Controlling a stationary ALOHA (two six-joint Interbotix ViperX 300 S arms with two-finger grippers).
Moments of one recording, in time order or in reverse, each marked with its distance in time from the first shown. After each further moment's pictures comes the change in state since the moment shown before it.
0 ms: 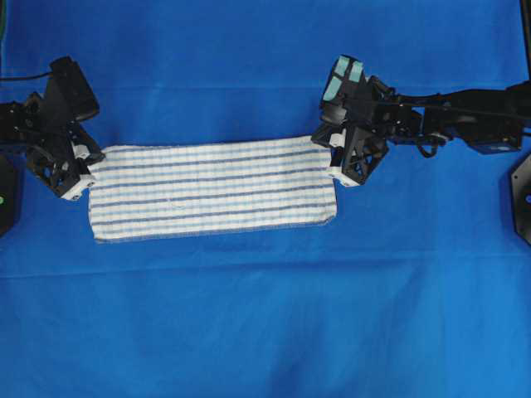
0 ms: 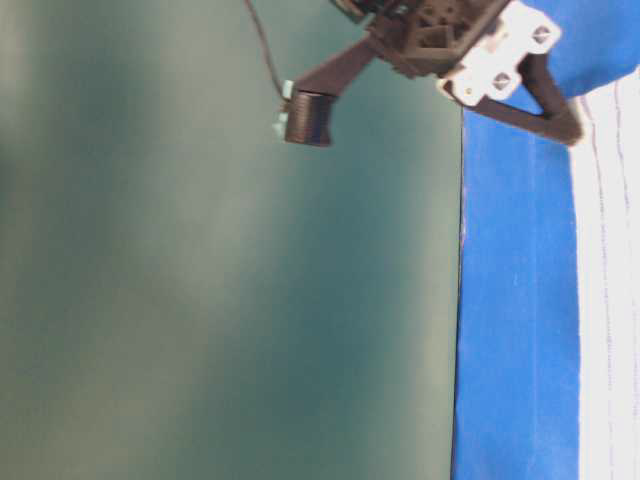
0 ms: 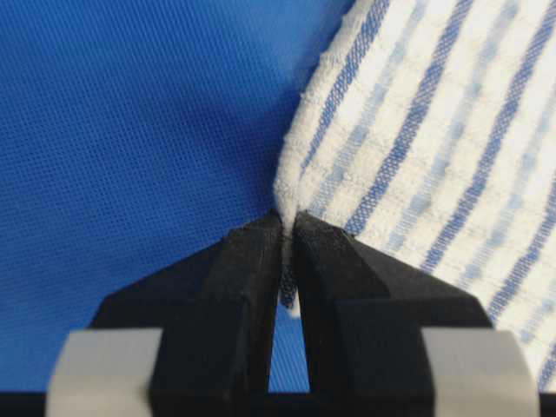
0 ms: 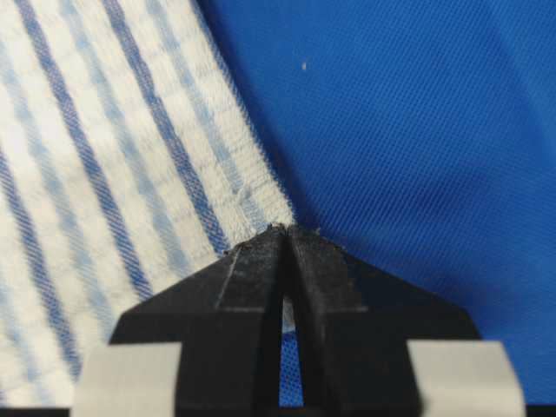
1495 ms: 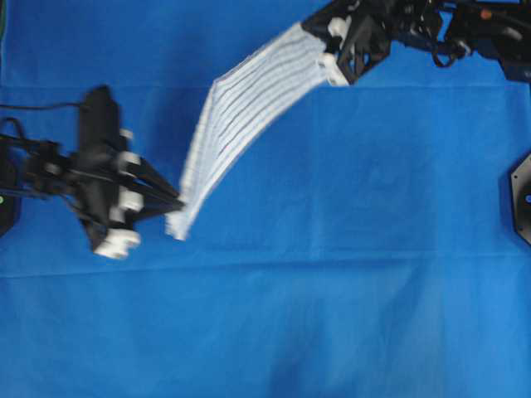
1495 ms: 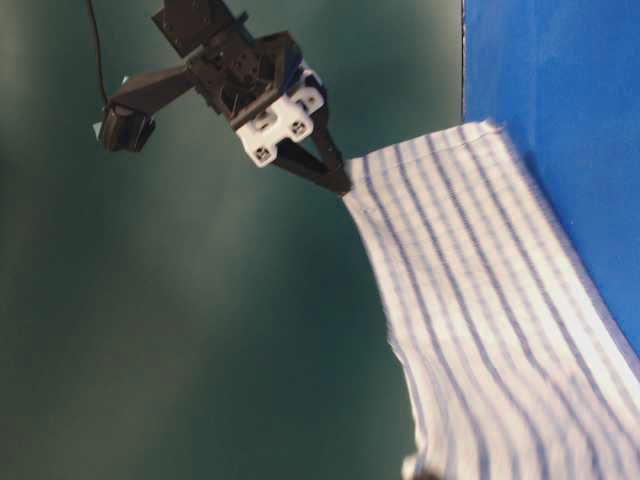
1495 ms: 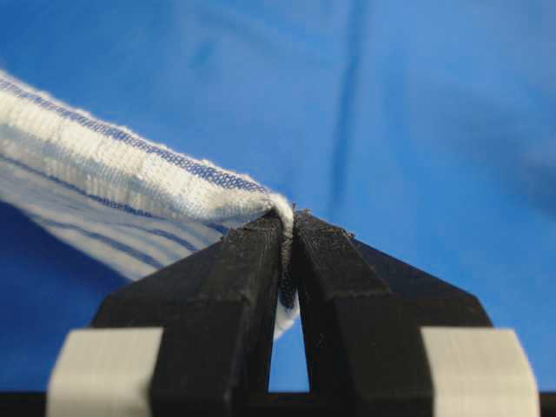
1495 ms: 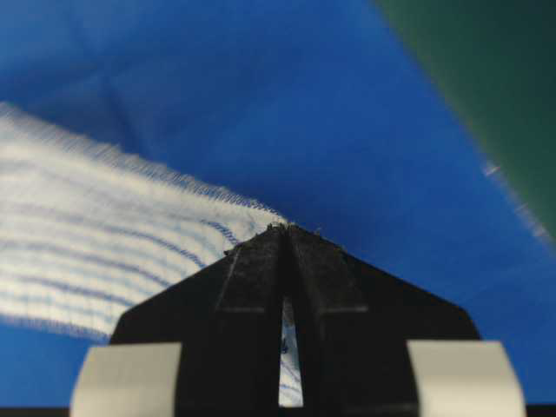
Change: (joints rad) left arm -0.410 0.091 -0.299 0.000 -0.285 -0.160; right arm -0.238 -0.147 -0.227 -0.037 0.118 -0.008
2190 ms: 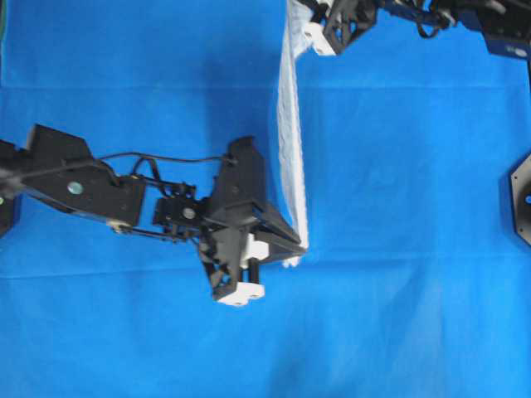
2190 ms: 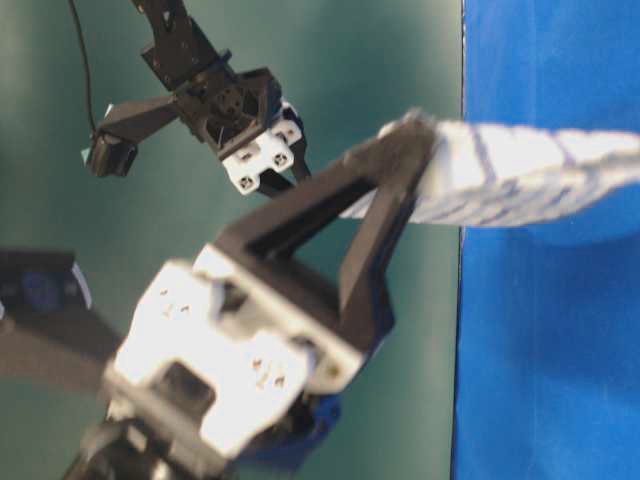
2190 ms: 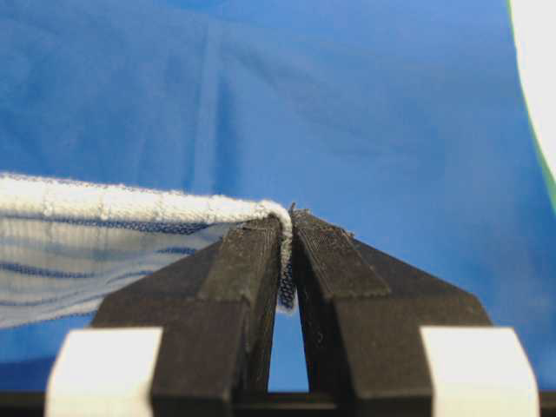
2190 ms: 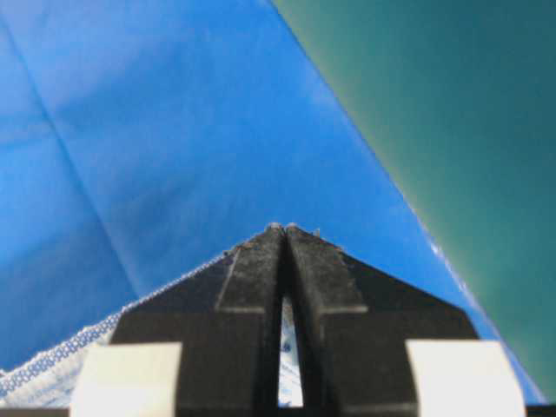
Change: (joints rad) left arm -0.075 0.400 -0.468 0.000 -0.002 0.081; right arm -0.037 0.032 -0.077 -0.071 0.026 0.000
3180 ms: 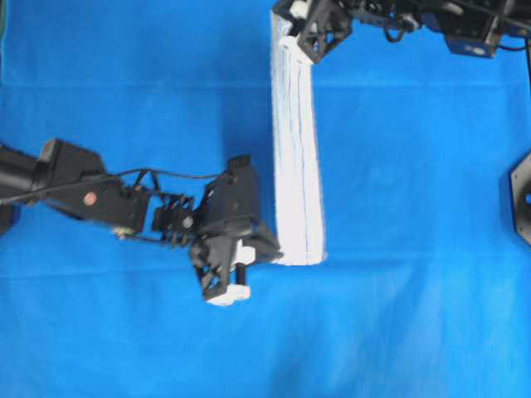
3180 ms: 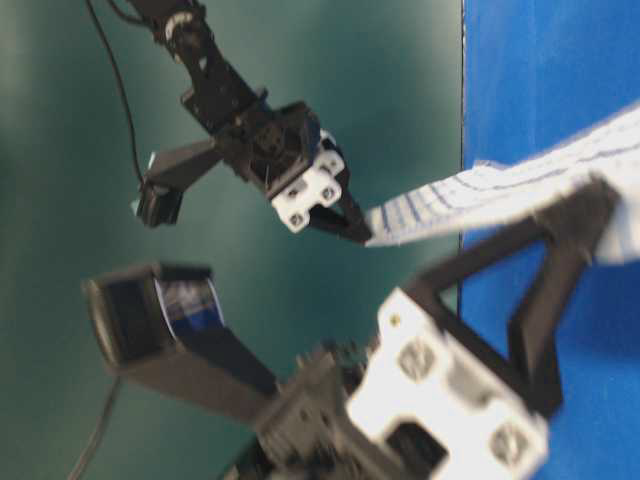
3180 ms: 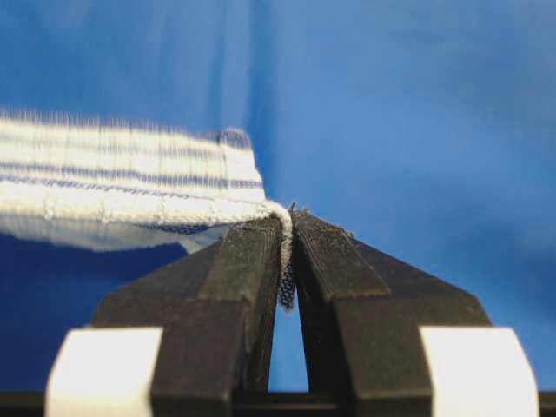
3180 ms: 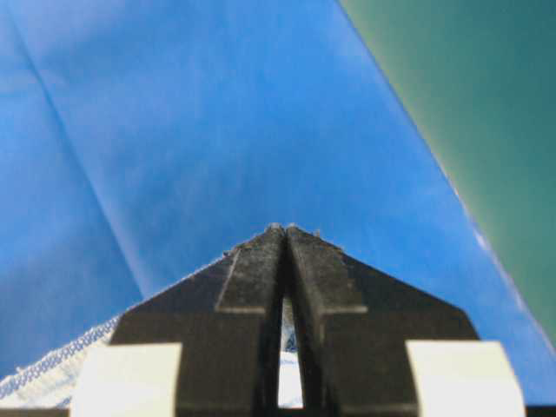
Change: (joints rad) left arm -0.005 0.040 0.140 -0.002 -0.058 -0.015; right arm 0.029 0.163 -0.129 -0.005 0.054 -0.005
